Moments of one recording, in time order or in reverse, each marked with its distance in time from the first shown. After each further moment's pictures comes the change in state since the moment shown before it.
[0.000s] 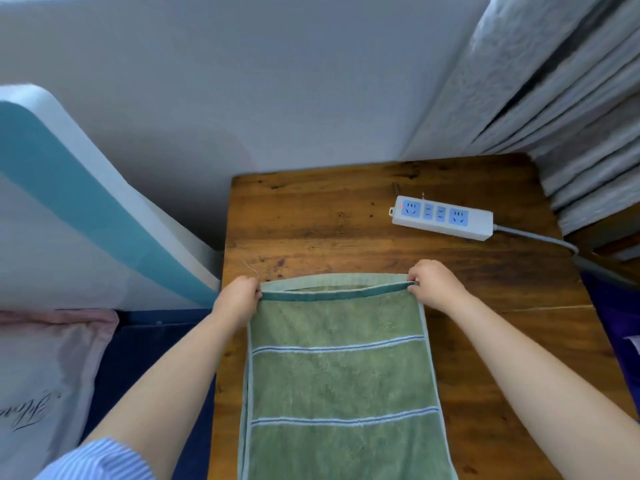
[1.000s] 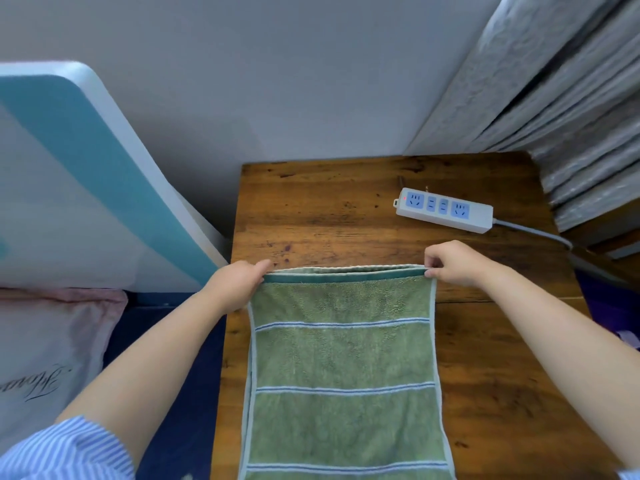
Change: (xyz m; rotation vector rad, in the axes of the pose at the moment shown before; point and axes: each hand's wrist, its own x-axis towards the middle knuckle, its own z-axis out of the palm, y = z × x) left_hand -0.020 -0.021 -0.018 0.340 -0.018 0.327; right_hand -0.022 0.009 -0.040 -0.053 -0.117 -0.140
